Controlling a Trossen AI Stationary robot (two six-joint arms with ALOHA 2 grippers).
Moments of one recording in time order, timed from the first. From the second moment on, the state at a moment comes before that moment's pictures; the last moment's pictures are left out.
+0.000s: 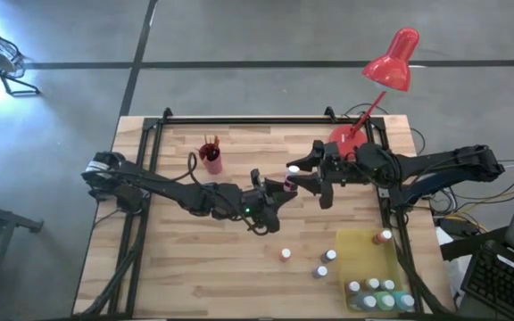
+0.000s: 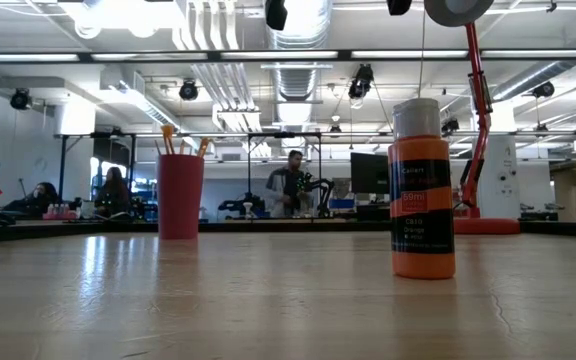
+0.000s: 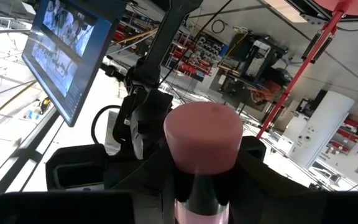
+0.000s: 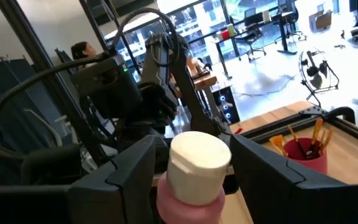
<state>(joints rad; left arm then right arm) -0.24 1.65 1.24 0.44 -0.51 2.67 0.08 1.11 0.91 0.22 0.09 0.41</state>
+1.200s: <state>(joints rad) -0.24 1.62 1.24 0.42 -0.50 2.21 0.09 1.04 0.91 0.12 0.13 0.39</state>
